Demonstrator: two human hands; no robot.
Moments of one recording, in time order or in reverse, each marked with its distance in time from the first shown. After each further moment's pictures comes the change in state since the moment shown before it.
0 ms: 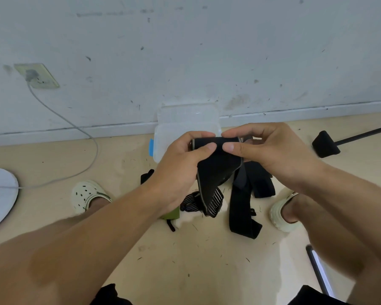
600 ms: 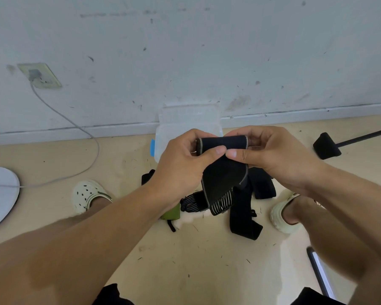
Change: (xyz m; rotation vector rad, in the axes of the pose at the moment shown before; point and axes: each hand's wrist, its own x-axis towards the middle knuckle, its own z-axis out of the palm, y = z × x) left_hand 0.002 0.000 -0.001 0.252 0.038 0.187; right_hand 0.000 0.002 -0.001 0.002 -0.092 0.006
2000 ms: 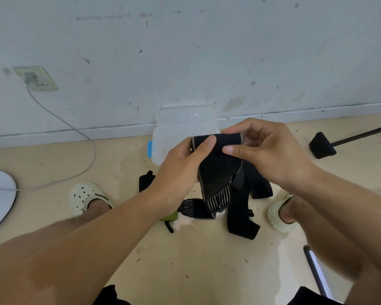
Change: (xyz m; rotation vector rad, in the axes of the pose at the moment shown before) left_hand -0.007 -0.002 0.007 -0.146 -0.035 -0.128; right_hand 0.001 0.004 0.004 -0.118 0.169 -0.172
